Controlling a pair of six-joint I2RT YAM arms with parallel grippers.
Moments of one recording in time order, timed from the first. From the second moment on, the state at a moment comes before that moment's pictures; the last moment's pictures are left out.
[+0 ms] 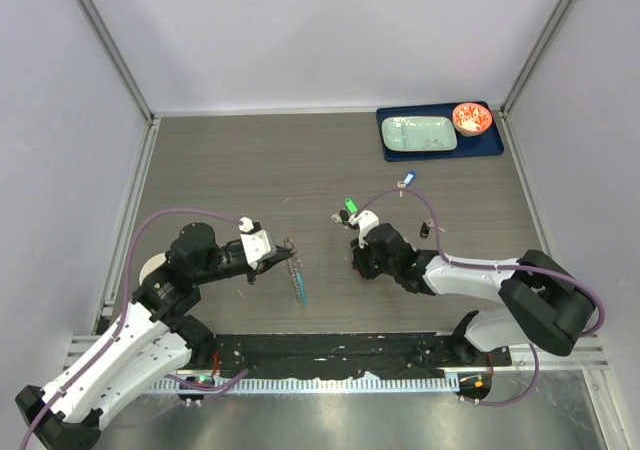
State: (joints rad) left arm -0.65 0.59 0.61 -0.27 0.54 0.32; right arm 0.82 1.36 0.48 0.16 0.06 0.21
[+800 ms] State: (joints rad) left arm -0.65 0.60 0.61 -0.27 0.54 0.32; right arm 0.85 1.36 0.50 0.12 0.11 0.18
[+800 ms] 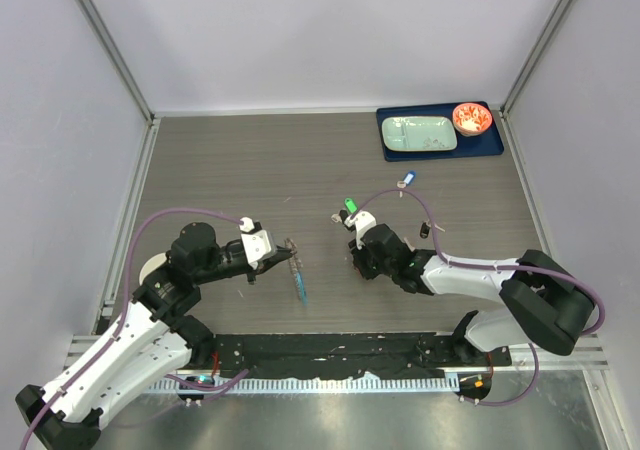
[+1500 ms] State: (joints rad) left arm -0.65 0.60 0.61 -0.28 0.54 0.32; right arm 0.85 1.36 0.50 0.11 0.12 0.16
